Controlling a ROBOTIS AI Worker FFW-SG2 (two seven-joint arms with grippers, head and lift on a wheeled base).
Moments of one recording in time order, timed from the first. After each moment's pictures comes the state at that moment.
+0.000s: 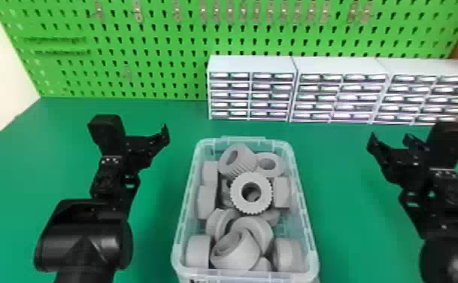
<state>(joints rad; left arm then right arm) -0.15 0.00 0.05 -1.51 0.01 0.06 -0.07 -0.06 -0.09 -0.17 -1.72 -0.07 0.27 0.05</state>
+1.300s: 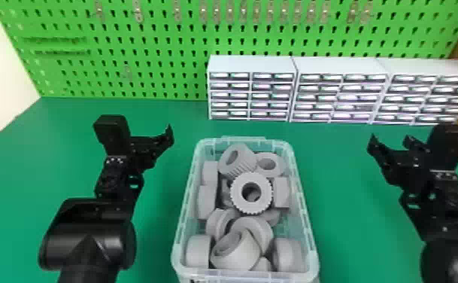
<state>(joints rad) -0.15 0.00 0.03 -1.50 0.01 0.06 -0.07 -0.05 -0.09 -0.17 -1.72 -0.06 0.27 0.05</state>
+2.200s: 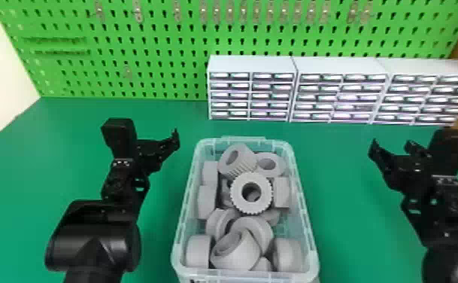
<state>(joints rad) -0.15 0.00 0.01 -1.48 0.02 0.06 -0.07 -0.03 -0.09 -0.17 -1.73 -0.07 0.27 0.05</state>
